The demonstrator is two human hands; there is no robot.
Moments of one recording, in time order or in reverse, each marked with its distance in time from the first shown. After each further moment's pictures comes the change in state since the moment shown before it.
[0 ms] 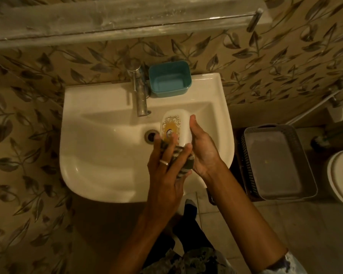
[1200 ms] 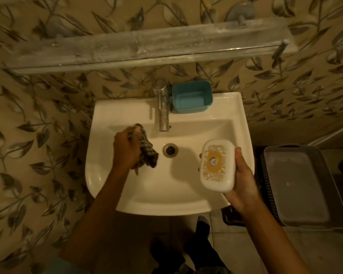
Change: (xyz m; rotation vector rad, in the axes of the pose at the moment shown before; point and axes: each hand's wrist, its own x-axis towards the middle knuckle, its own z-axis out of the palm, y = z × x) left_hand 0.100 -0.109 -0.089 -0.031 0.156 -0.605; right_hand -0.021 0.001 -0.042 -0.014 0.094 -0.132
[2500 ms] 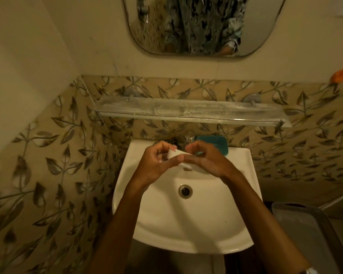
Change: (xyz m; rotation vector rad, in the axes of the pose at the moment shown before) left_hand -0.018 0.054 -0.091 -0.671 -0.349 0.224; right_hand 0.012 -0.029 0.178 -1.420 -0.281 -0.443
